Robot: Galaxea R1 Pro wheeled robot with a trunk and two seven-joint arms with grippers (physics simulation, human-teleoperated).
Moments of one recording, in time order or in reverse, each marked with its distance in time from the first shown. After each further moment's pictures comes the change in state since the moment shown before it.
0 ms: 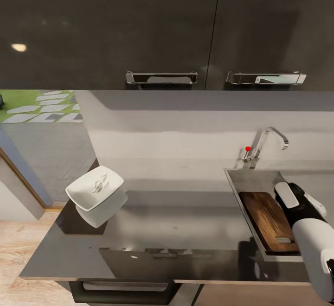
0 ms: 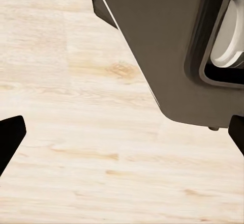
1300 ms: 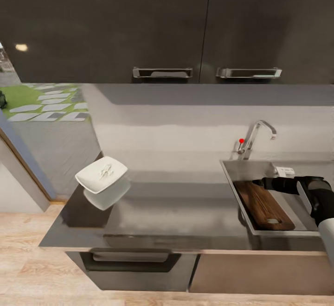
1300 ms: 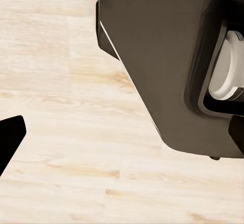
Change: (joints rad) left arm 0.000 0.004 0.002 -0.002 0.002 -0.113 0.002; right arm 0.000 -0.140 0.036 -0.094 0.837 0.306 1.479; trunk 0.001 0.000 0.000
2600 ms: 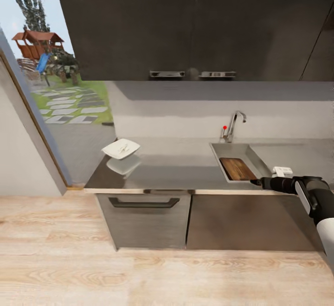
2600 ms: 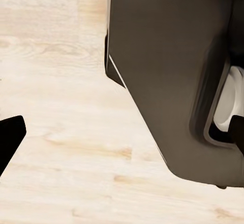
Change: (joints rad) left arm 0.000 0.018 0.005 -0.029 0.000 0.000 0.000; right arm 0.000 0.008 0.003 0.000 -0.005 -0.006 0.010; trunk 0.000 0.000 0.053
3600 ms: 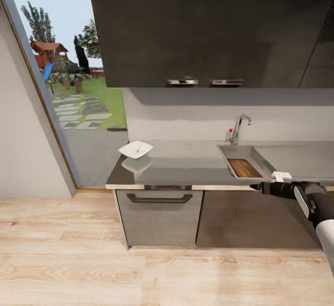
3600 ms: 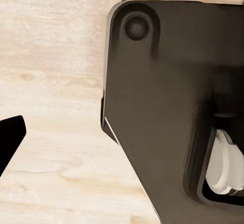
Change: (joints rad) left arm -0.001 0.001 0.001 -0.115 -0.003 -0.004 -0.002; right arm 0.000 0.000 0.001 0.082 0.005 -0.054 -0.004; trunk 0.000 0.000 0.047
